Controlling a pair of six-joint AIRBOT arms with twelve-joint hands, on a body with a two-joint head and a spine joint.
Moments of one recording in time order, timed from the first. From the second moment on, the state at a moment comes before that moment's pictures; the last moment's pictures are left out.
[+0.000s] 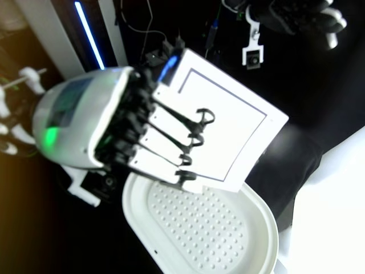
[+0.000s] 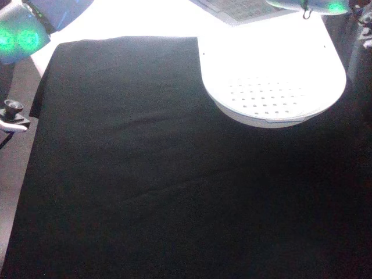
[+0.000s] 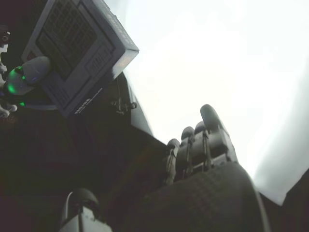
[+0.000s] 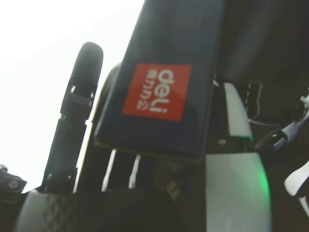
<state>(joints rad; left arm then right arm) 0.66 -0.99 1.15 -0.31 -1.39 0.84 -0.33 -1.11 1.37 -0.04 0.91 -0.84</state>
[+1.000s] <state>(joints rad) 0.76 -0.99 1.14 -0.37 -1.43 0.80 -0.28 -1.10 1.41 0.03 0.64 -1.06</state>
